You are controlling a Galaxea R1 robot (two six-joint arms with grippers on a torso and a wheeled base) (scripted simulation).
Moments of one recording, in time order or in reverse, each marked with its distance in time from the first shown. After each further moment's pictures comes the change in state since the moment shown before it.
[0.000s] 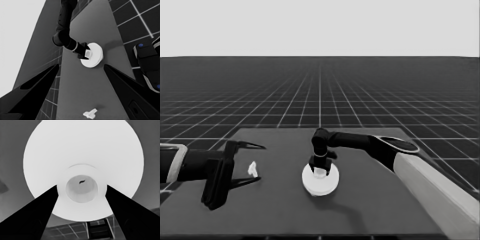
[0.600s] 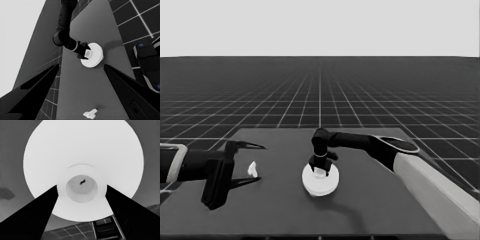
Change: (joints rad) left arm 0.000 0.000 0.000 0.000 0.000 0.000; right arm -0.001 0.000 0.000 0.000 0.000 0.105
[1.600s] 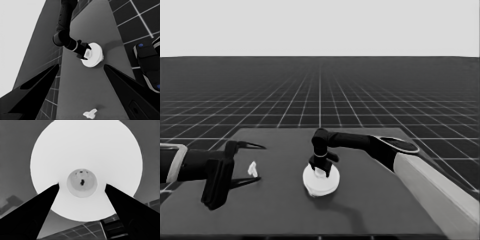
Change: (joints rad) left arm 0.000 0.000 0.000 0.000 0.000 0.000; right arm -0.001 0.000 0.000 0.000 0.000 0.134
